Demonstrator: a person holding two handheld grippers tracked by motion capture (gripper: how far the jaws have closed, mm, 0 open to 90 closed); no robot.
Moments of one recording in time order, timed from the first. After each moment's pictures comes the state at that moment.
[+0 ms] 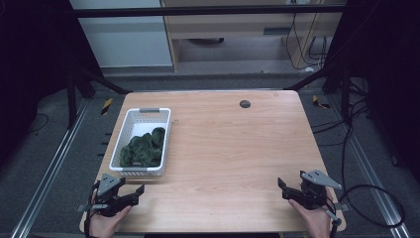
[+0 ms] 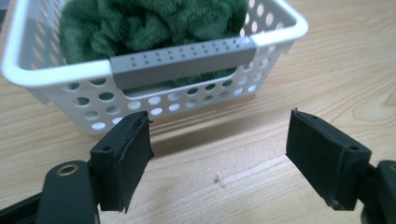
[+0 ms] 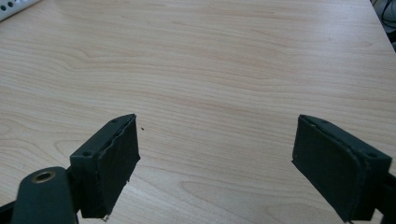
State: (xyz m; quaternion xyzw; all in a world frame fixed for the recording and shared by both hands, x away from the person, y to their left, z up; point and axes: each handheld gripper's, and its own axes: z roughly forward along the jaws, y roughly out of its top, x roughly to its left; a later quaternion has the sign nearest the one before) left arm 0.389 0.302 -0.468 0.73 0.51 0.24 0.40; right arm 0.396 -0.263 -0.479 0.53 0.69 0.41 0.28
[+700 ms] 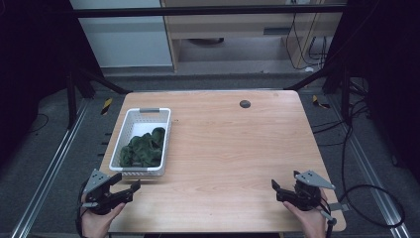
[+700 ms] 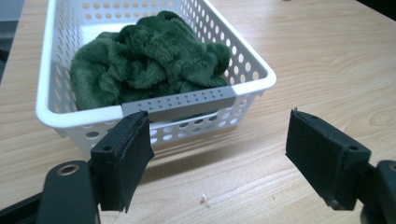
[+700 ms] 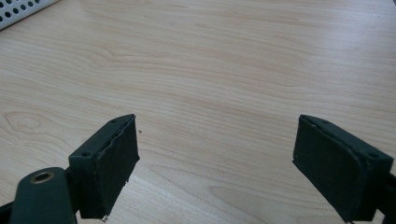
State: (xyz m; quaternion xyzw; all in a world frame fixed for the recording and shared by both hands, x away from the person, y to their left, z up) left arm 0.386 0.309 -0.440 0.71 0.50 0.22 0.44; right arm 0.394 -0.247 -0.476 0.51 0.70 0.42 0.27
